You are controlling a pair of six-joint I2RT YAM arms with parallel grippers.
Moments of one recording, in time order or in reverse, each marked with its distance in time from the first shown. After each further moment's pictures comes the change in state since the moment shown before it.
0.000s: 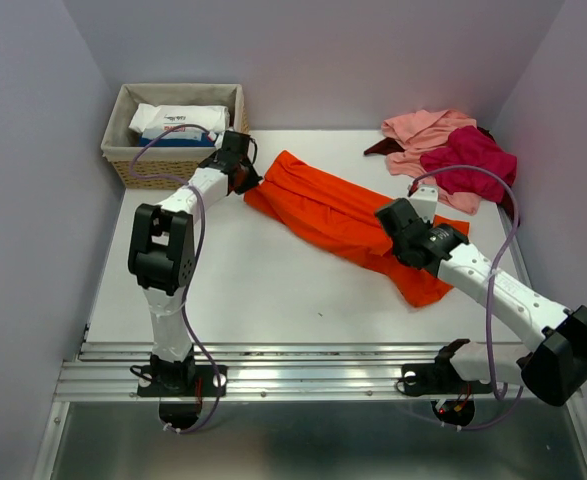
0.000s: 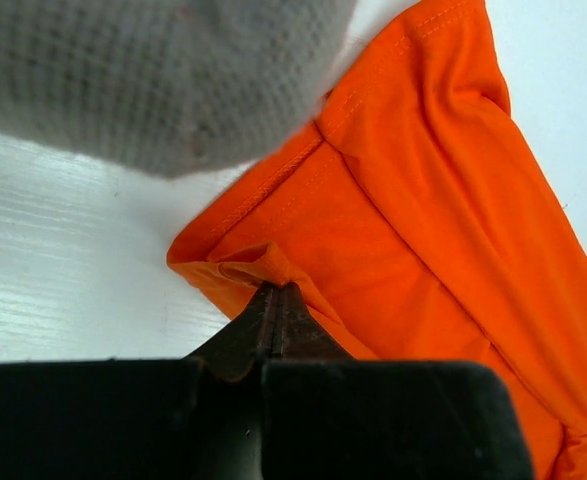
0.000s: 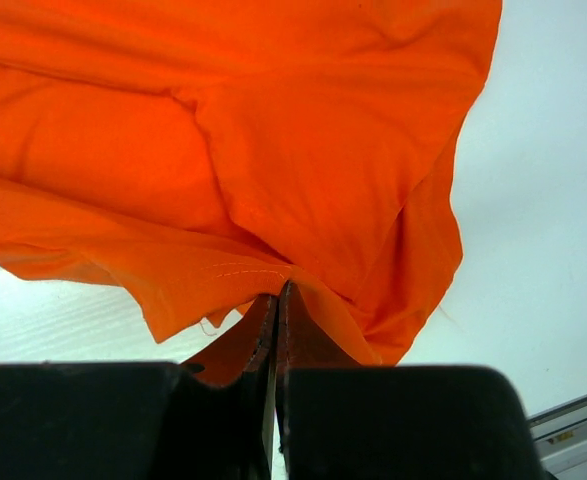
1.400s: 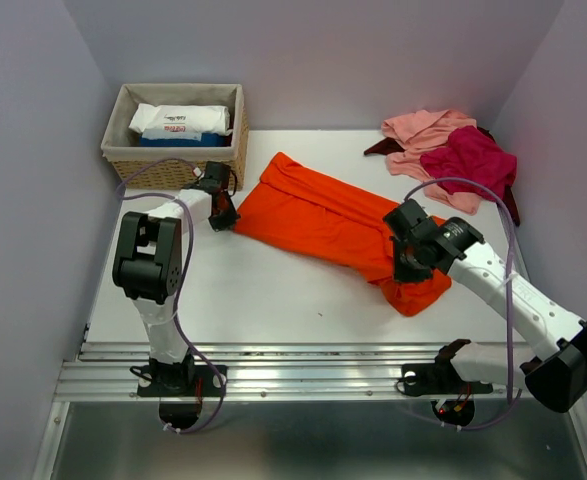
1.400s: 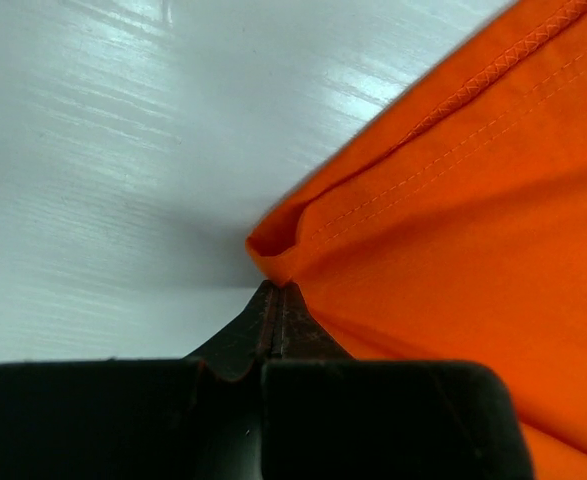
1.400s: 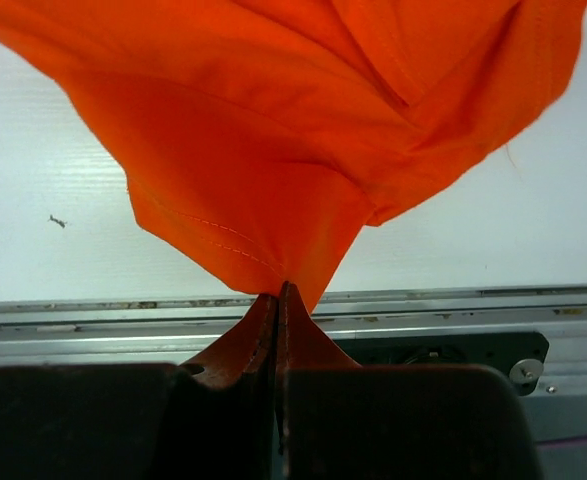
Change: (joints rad) left arm 0.087 -0.111 -0.316 -0.063 0.010 0.130; right arm -0.014 -0.037 0.104 -0.351 -0.490 -0.054
